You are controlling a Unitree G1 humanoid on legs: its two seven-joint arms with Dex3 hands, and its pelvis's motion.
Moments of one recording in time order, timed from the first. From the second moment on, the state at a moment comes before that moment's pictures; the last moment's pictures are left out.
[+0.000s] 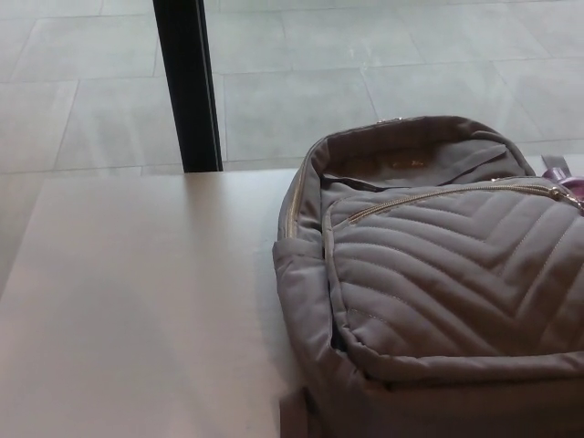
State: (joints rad) left_arm 0.08 0.64 0.26 1.29 -0.08 -0.15 -0.36; right_arm -0.35 -0.93 0.12 0.60 -0.33 -0.31 0.24
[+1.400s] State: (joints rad) left_arm 0.10 0.64 0.25 1.29 -0.08 -0.15 -0.37; right_arm -0.40 -0.88 0.11 0.64 -0.40 -0.45 0.04
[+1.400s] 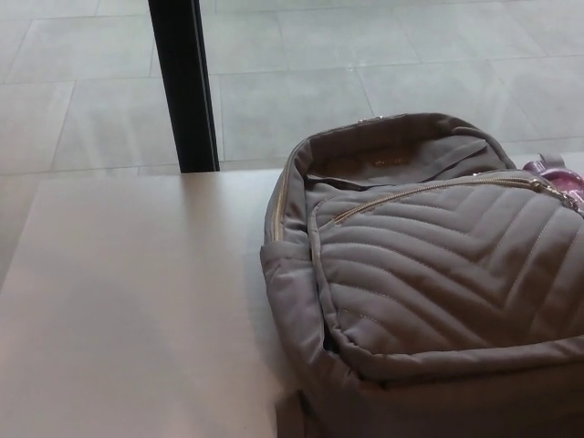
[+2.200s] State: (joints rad) left_arm 0.11 0.64 0.25 1.29 -0.08 -0.15 -0.37; right_arm -0.52 -0.95 0.16 0.70 -0.50 -0.56 0.06
